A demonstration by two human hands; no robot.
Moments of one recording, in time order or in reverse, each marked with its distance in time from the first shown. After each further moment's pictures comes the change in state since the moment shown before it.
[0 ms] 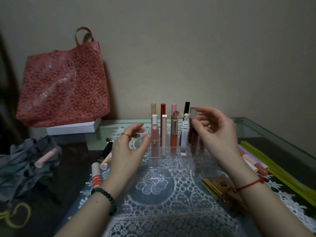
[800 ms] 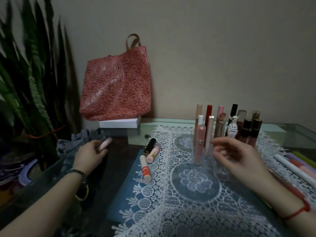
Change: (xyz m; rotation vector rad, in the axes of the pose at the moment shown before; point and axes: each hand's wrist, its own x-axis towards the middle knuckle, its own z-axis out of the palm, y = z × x) left_hand 0.016 -0.123 -0.193 0.812 0.007 -0.432; right_hand -0.035 0.008 0.031 -0.187 -0.385 -0.066
